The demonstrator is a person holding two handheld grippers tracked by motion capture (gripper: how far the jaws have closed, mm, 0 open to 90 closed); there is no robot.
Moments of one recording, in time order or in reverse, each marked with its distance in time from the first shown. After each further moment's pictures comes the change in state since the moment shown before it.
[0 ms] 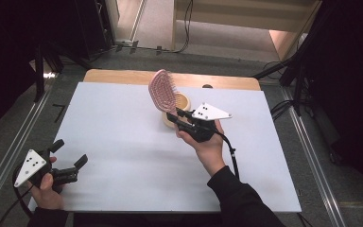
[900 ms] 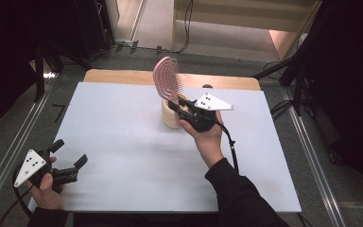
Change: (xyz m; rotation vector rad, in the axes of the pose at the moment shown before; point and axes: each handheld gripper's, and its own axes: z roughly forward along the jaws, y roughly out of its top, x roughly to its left) left arm 0.000 0.000 0.000 -0.002 -0.001 -0.002; right arm -0.019 0.013 0.010 -0.076 -0.035 0.027
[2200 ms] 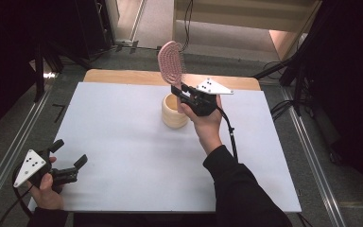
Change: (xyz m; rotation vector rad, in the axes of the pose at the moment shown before) left arm 0.000 0.000 0.000 -0.001 -0.001 0.002; right arm -0.032 0.014 0.023 -0.003 -0.062 0.024
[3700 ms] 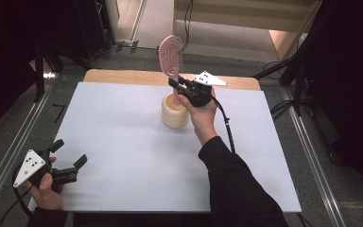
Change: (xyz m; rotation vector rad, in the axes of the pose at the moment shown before) left arm 0.001 0.000 0.000 -0.004 -0.004 -0.002; right arm -0.029 -0.013 0.038 -0.042 0.041 0.060
